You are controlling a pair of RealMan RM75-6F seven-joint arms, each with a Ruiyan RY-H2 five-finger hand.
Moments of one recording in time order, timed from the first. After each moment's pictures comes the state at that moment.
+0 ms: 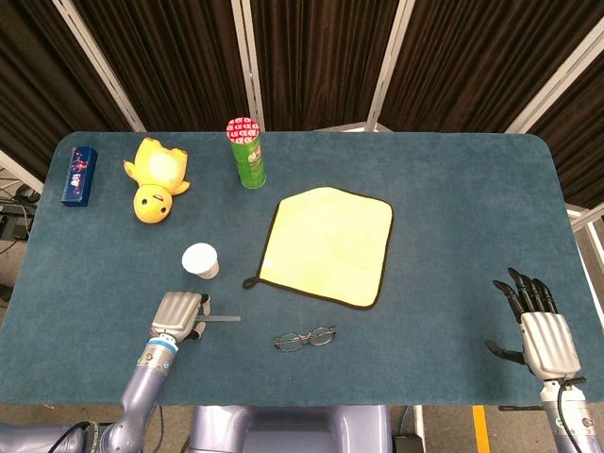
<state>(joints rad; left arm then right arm) -0.55 -1.65 -0.09 -1.68 0.78 1.15 0.77 0.10 -1.20 0.05 -1.55 -1.52 1.45 0.03</state>
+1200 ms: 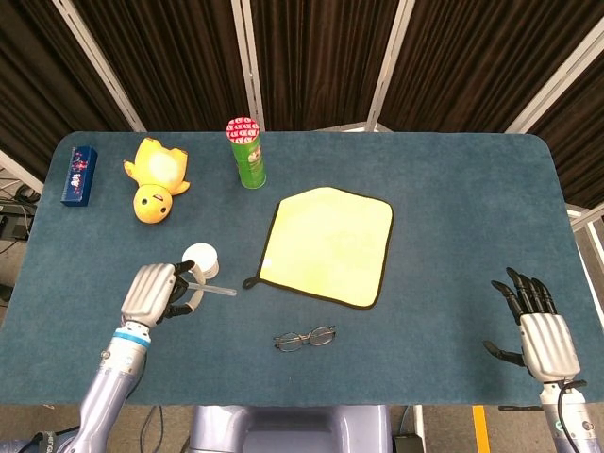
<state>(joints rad) -0.46 -1.39 -0.18 -2.01 1.09 1.28 0.32 0.10 -1.19 0.04 -1.57 -1.54 1.47 0.03</state>
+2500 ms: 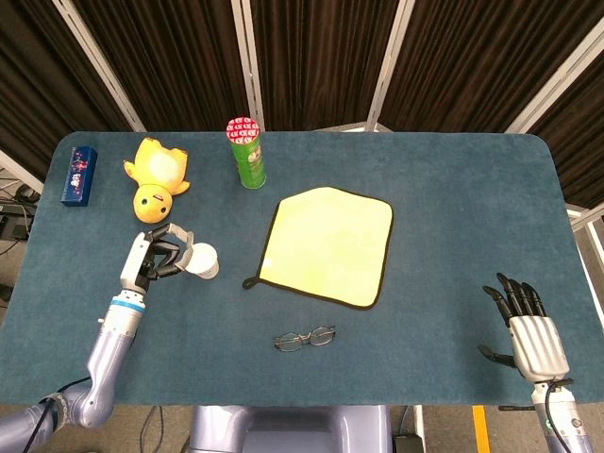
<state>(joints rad) -0.46 -1.55 -0.31 -1.49 1.27 1.09 -0.79 0.11 -1.23 0.03 -1.52 -1.53 1.43 -0.01</state>
